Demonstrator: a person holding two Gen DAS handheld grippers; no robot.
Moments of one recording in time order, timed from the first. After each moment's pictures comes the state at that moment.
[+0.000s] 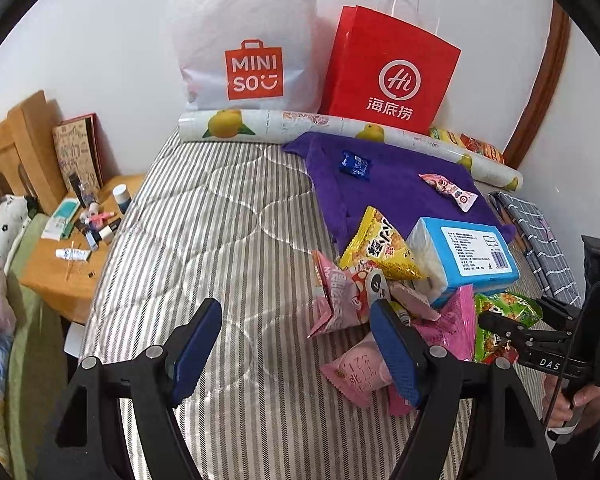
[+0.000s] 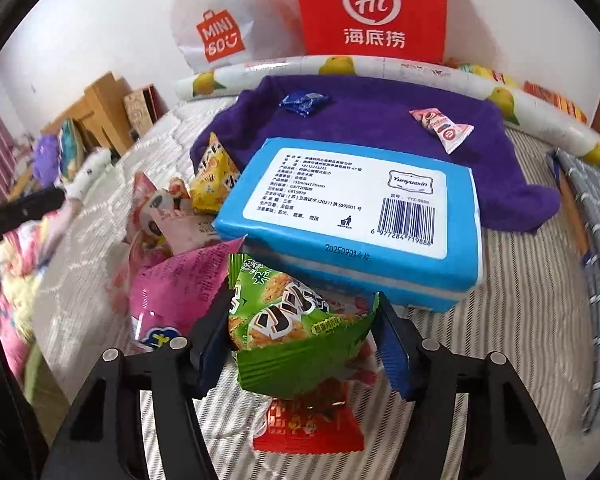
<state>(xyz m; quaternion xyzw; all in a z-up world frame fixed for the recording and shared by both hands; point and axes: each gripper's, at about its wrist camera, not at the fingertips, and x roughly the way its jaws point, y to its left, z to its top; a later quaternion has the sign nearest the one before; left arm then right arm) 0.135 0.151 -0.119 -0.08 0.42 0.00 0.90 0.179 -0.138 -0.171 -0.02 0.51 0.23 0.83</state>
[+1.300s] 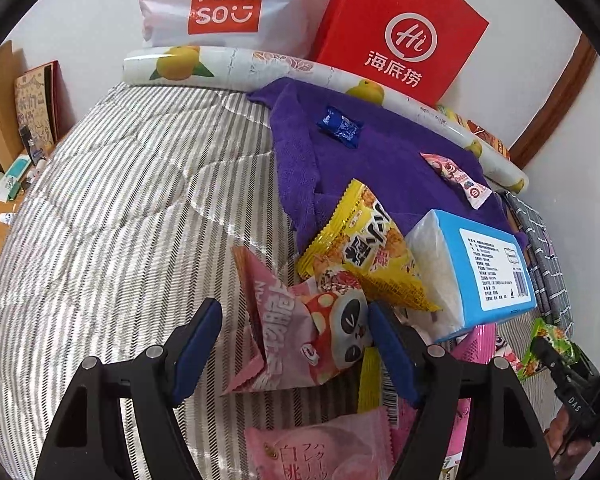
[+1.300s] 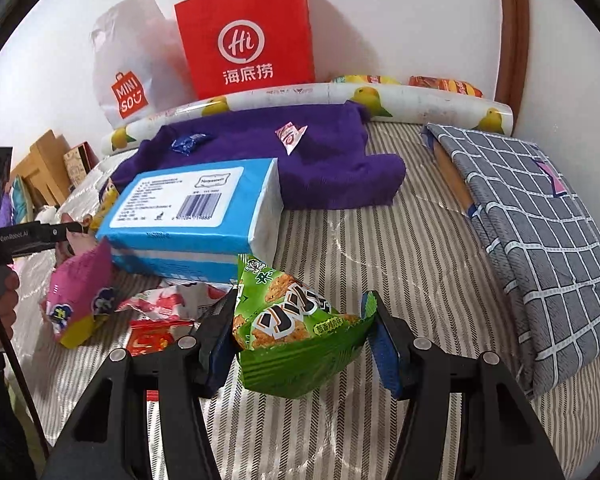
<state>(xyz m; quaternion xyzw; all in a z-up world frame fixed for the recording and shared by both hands) 0.208 0.114 -0.189 -0.14 0.47 -0.02 0.87 0.165 -0.239 -0.177 0.00 0.46 0.11 0.88</state>
